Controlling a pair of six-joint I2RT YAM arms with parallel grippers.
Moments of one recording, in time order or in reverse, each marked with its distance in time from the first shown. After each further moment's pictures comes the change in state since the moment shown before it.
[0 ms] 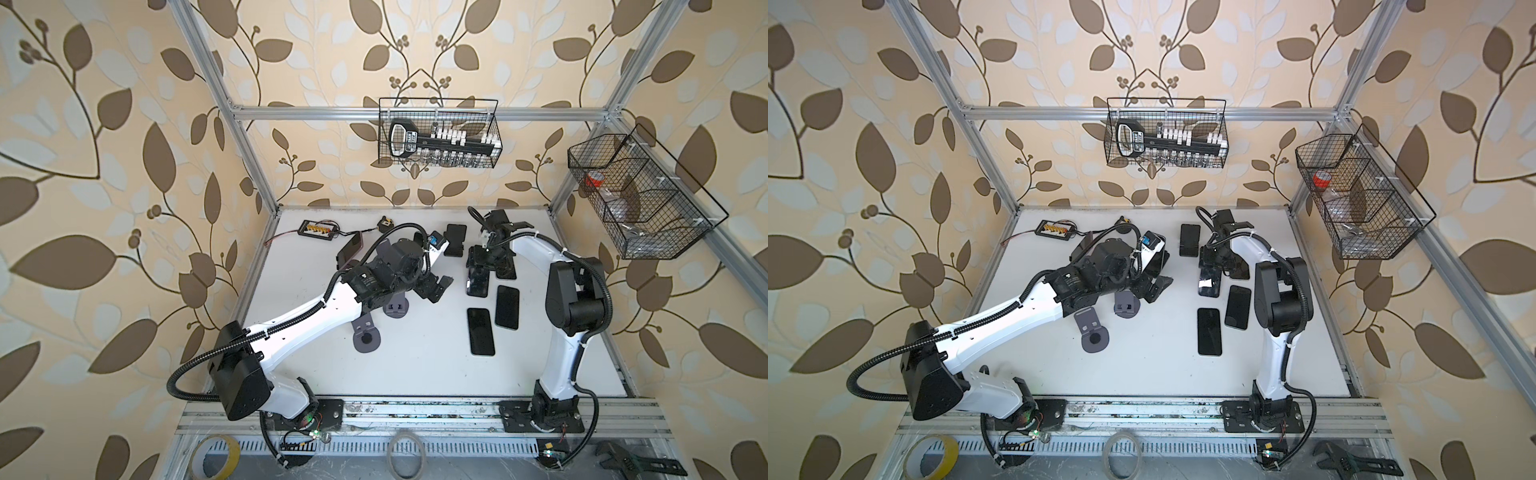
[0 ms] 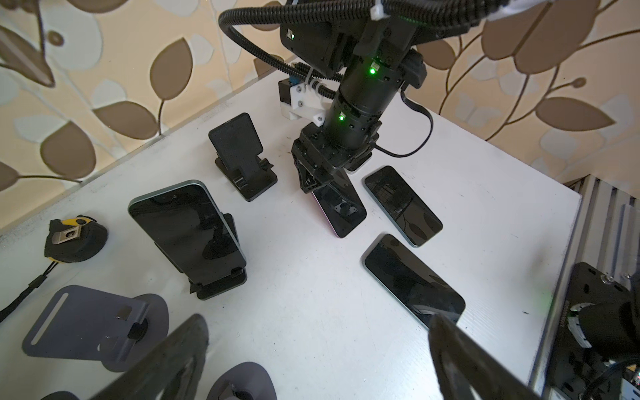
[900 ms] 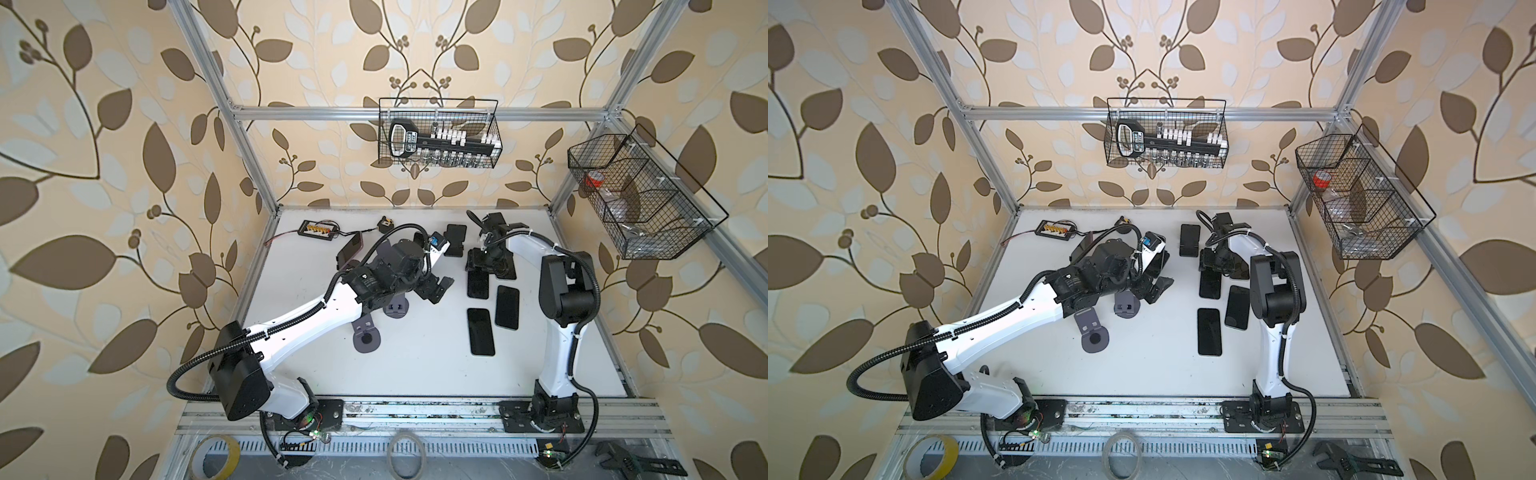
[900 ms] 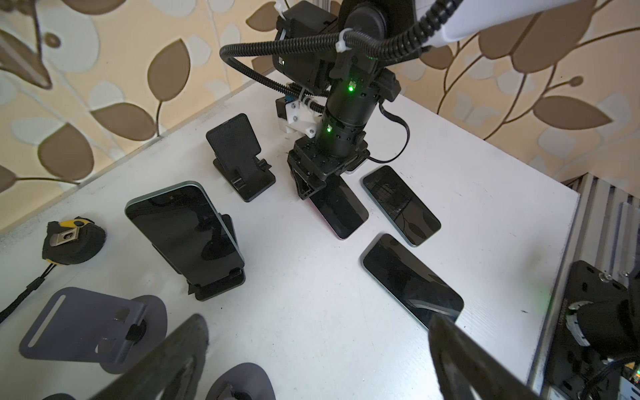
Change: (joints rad) left arm -0.006 0.000 0.000 0.000 -0.002 0.002; right arm -0.018 0.106 0.043 -0.006 -0.017 0.000
